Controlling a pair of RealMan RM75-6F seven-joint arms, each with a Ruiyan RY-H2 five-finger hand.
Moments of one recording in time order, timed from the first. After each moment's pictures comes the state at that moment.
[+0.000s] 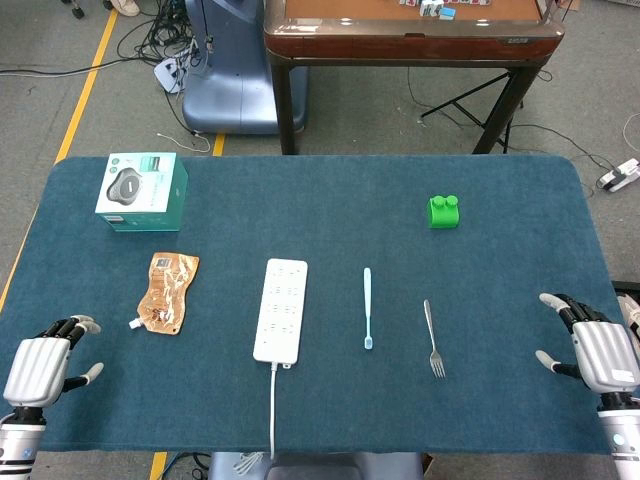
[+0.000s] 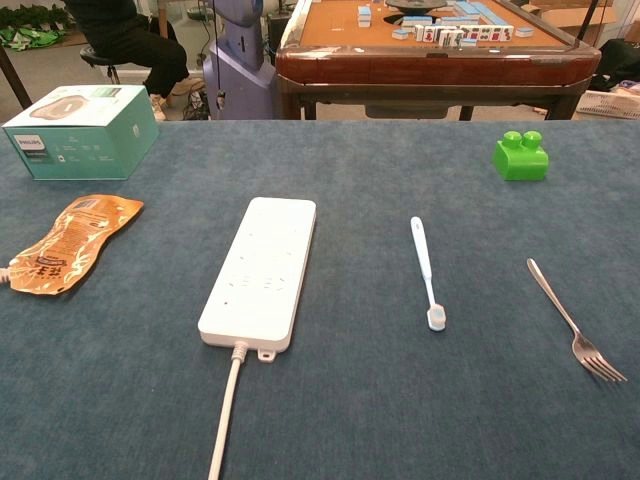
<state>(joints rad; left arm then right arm) -0.12 -1.20 -0.03 -1.58 1.51 1.46 0.16 0.09 -1.09 0.04 -1.61 -1.46 1.41 0.00</state>
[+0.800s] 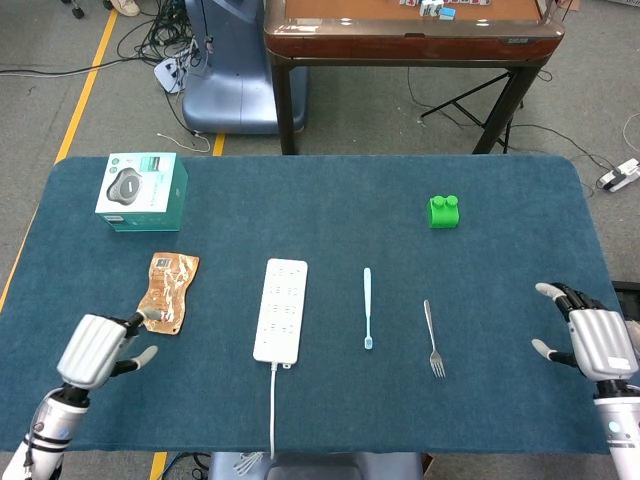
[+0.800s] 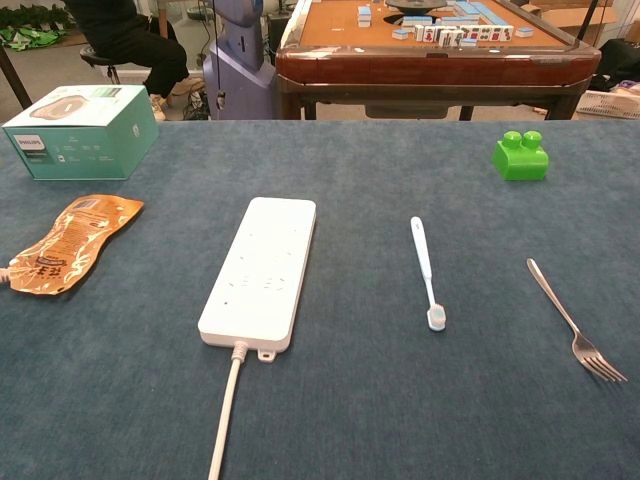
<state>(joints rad) -0.28 -1.22 -0.05 -1.62 1.73 1.41 0.08 0.12 -1.08 0.08 -1.65 -1.43 1.38 -0.03</state>
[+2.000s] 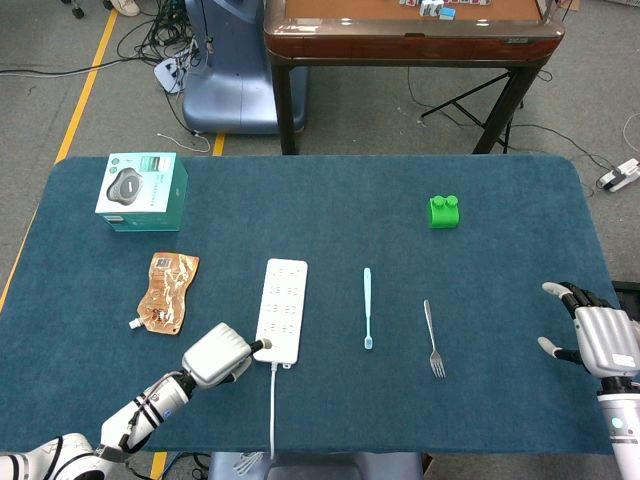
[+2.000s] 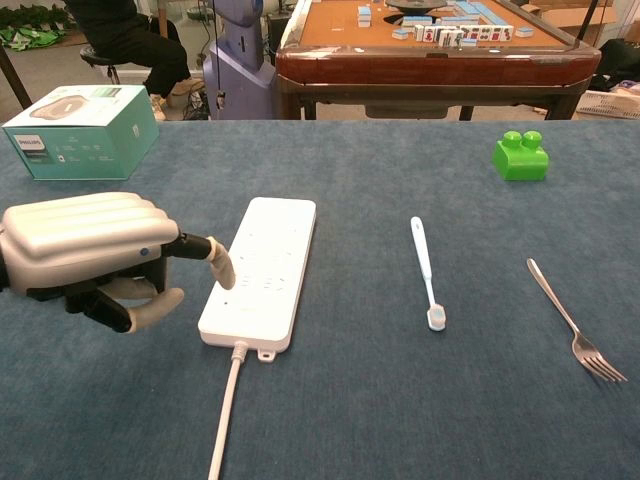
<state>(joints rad) -0.61 -1.34 -0.04 -1.76 1.57 0.90 0.39 0.13 -1.07 0.09 -1.65 -1.38 1.36 -0.05</state>
